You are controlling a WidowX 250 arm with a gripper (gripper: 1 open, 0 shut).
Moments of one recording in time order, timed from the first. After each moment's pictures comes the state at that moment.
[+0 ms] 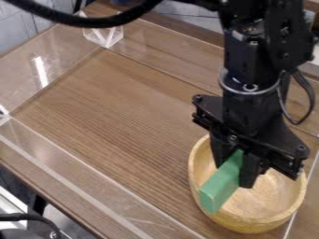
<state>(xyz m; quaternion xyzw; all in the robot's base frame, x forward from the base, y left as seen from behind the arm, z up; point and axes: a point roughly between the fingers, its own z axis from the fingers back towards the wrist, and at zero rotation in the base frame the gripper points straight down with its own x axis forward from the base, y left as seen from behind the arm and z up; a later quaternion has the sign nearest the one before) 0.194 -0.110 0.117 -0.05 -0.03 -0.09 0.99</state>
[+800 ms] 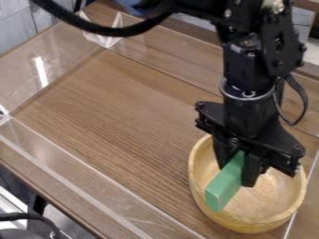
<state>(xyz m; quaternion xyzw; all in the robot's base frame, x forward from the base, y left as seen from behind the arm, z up) 0.206 -0.110 0.100 -0.07 -0.03 -0.08 0.99</state>
